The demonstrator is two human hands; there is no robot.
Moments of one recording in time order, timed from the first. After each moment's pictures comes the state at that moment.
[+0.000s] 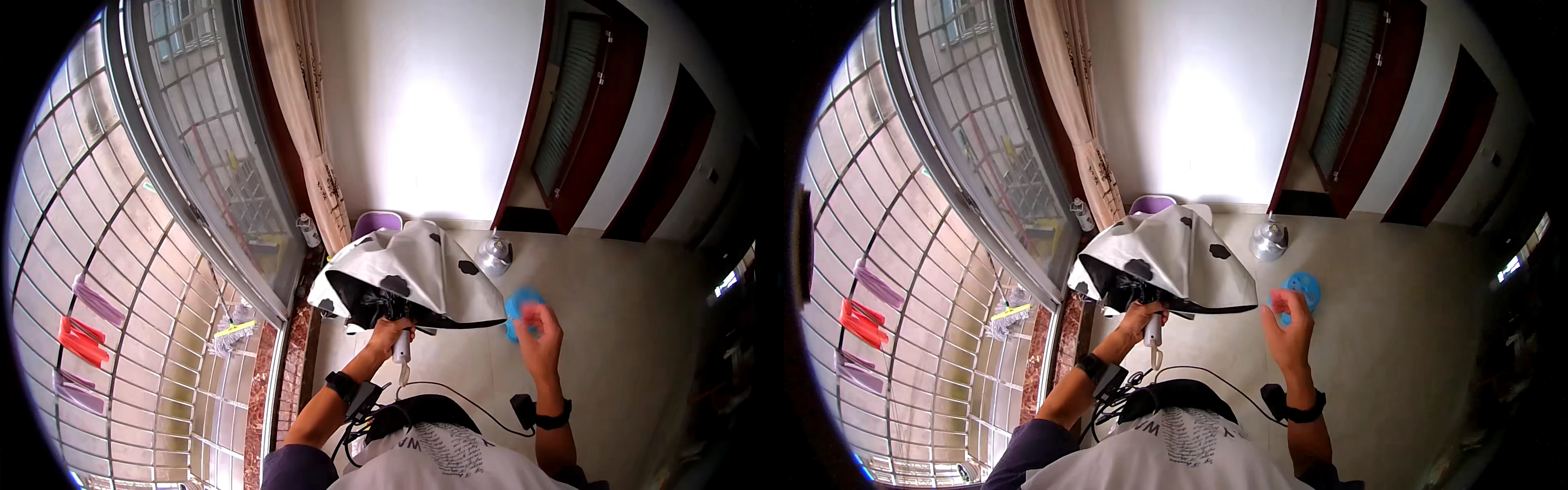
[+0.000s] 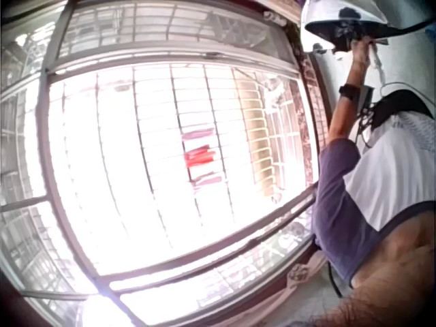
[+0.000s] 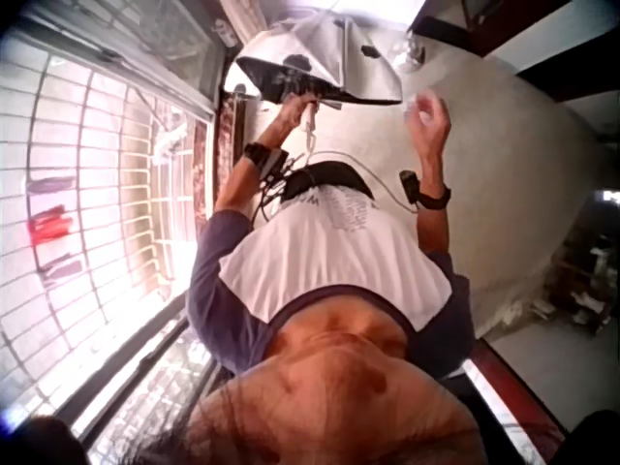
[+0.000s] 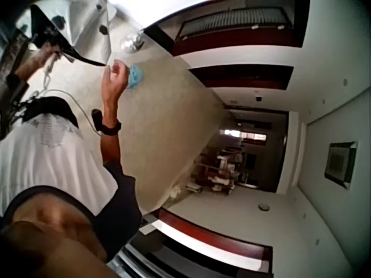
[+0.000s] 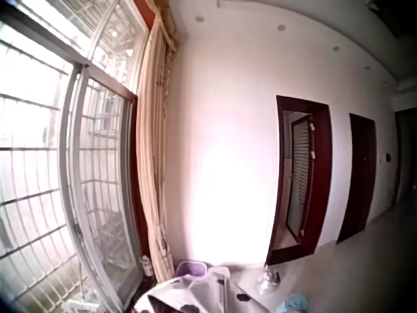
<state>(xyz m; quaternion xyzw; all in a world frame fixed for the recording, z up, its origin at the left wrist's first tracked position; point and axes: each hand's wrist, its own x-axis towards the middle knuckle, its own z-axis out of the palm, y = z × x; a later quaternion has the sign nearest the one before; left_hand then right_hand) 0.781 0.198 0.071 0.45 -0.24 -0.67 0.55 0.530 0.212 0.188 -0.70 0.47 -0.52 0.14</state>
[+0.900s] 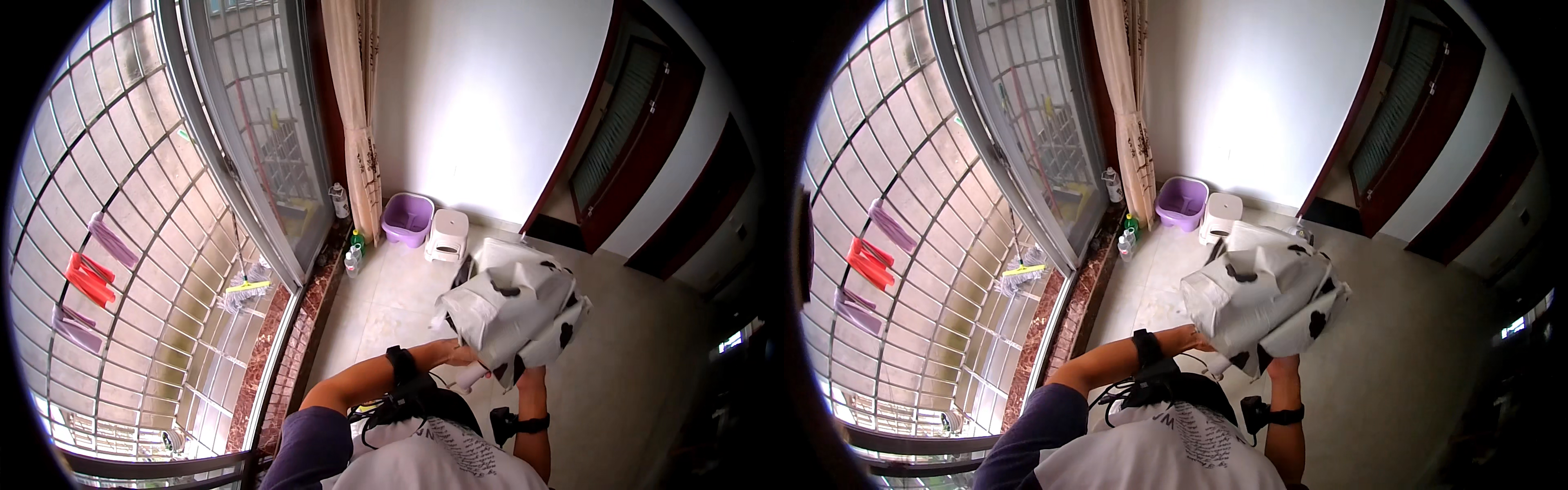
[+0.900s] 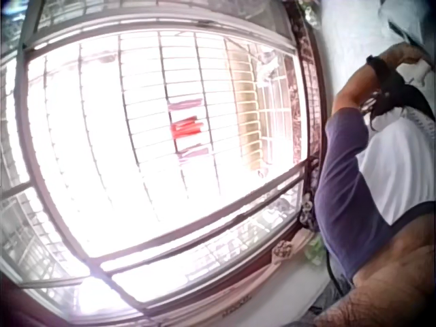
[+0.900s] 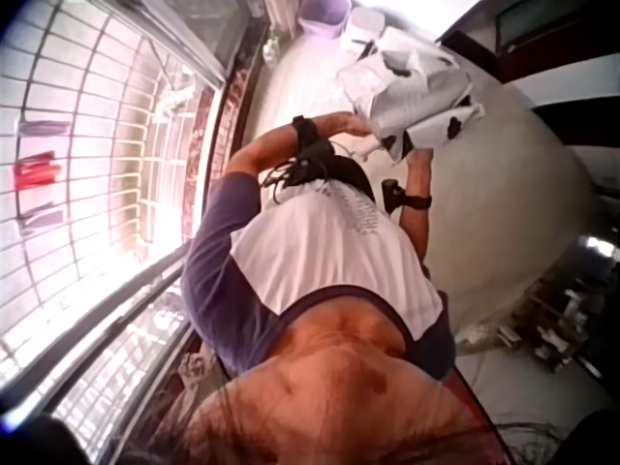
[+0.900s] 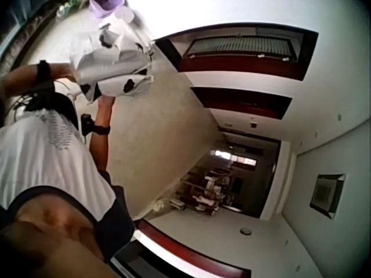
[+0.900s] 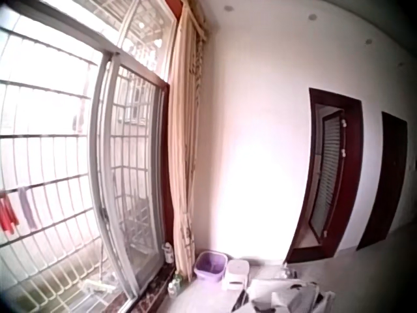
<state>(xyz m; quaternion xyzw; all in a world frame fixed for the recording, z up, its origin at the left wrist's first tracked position) 0.687 0.205 0.078 0.25 -0.41 -0.83 0.28 0.507 0.193 0.060 -0.25 0.20 -0.54 0.78</state>
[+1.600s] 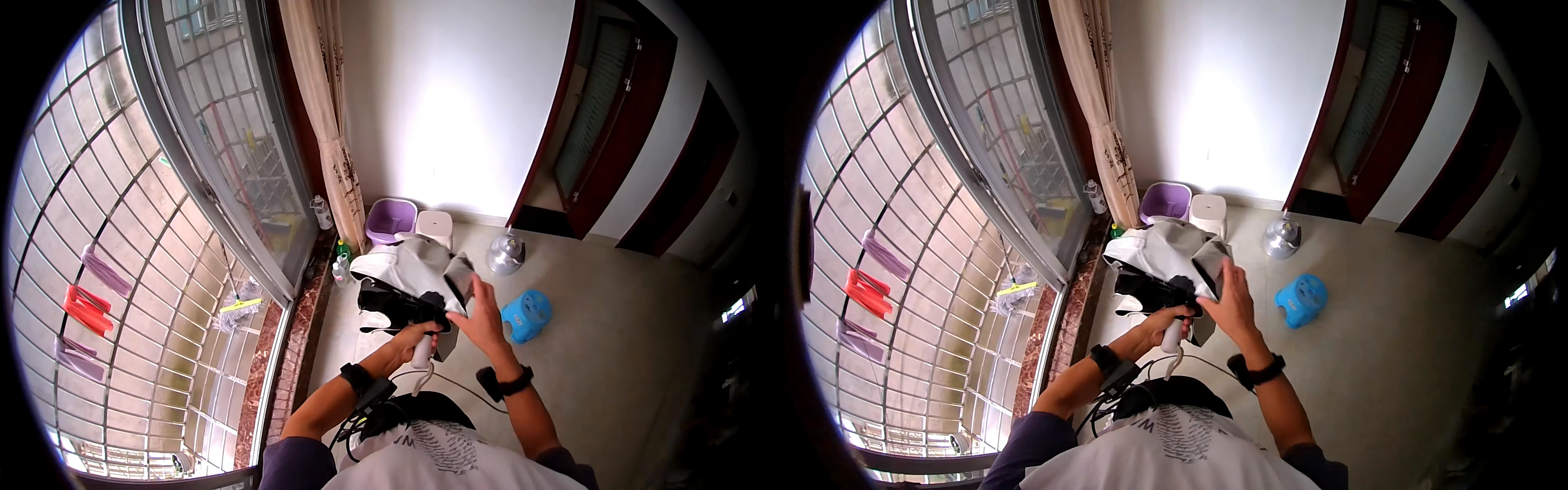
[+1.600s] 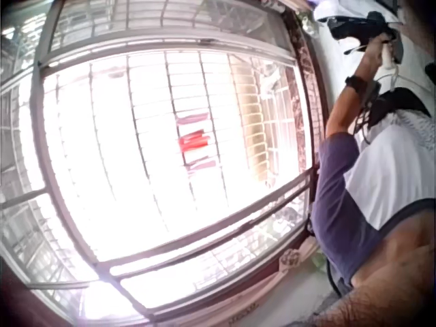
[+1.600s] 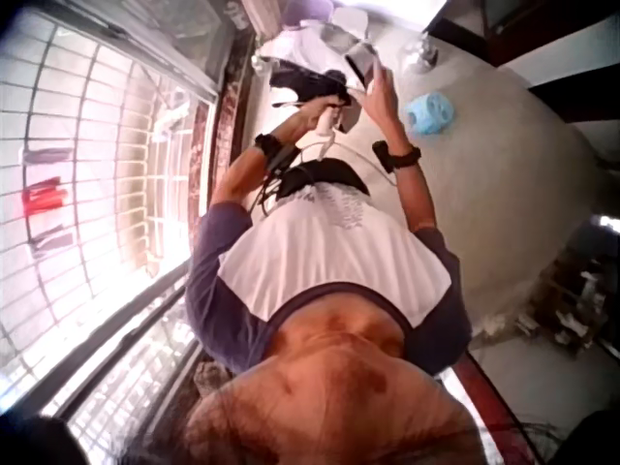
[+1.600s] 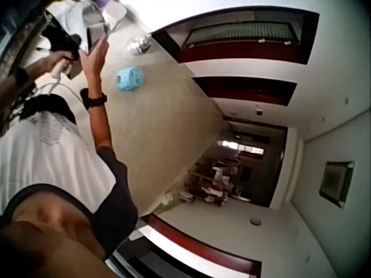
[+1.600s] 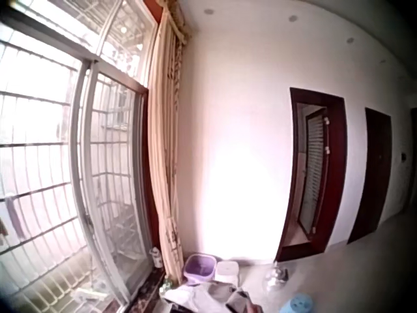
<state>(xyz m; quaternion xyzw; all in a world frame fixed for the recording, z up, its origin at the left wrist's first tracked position) 0.730 0.195 0.065 0.41 -0.13 -0.81 0.39 0.580 0.156 0.129 -0.81 0.43 -0.36 0.18</state>
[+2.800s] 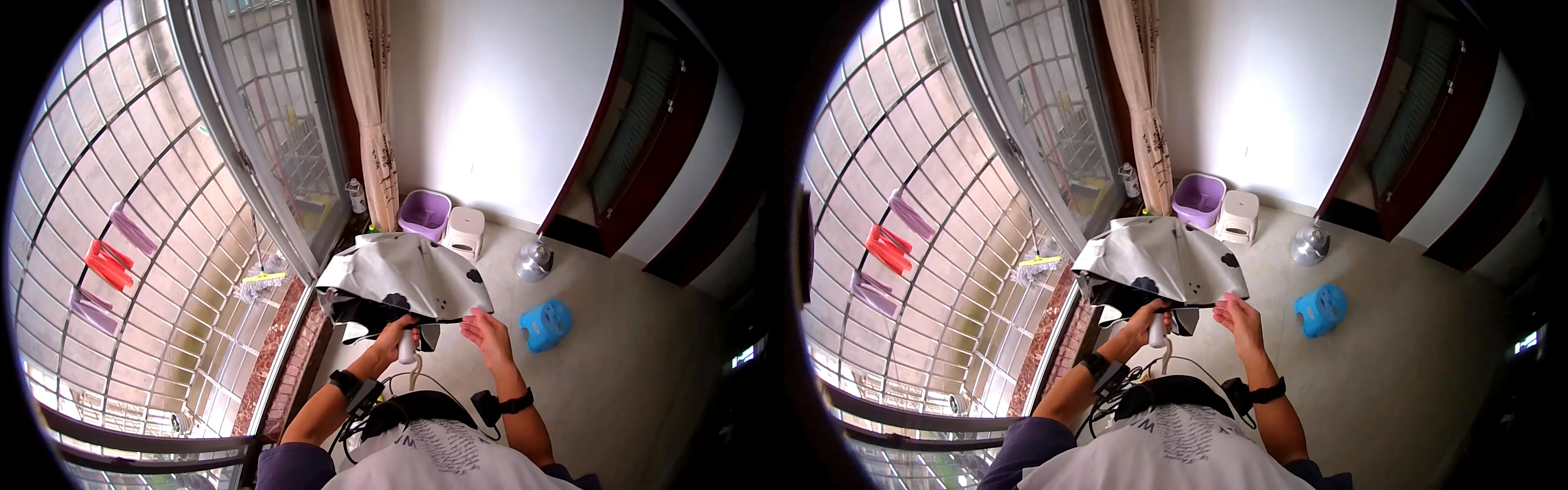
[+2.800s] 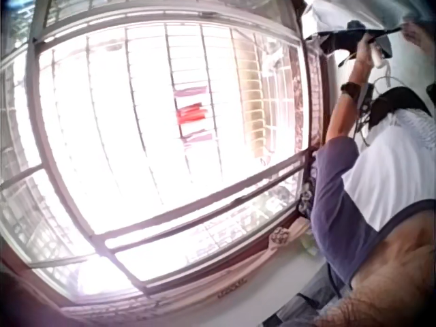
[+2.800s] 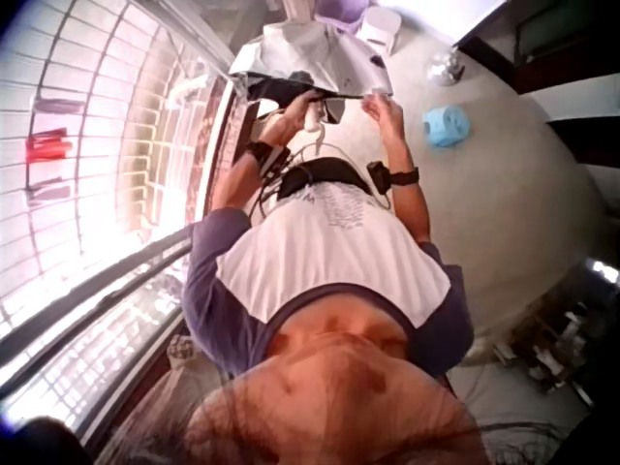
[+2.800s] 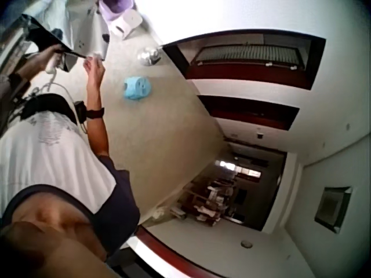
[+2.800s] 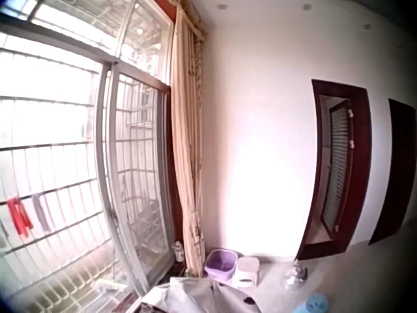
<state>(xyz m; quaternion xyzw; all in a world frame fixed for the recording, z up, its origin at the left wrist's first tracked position) 0.776 0.244 0.046 0.37 -0.02 -0.74 0.56 0.580 0.183 0.092 -0.40 0.39 -0.37 0.74</state>
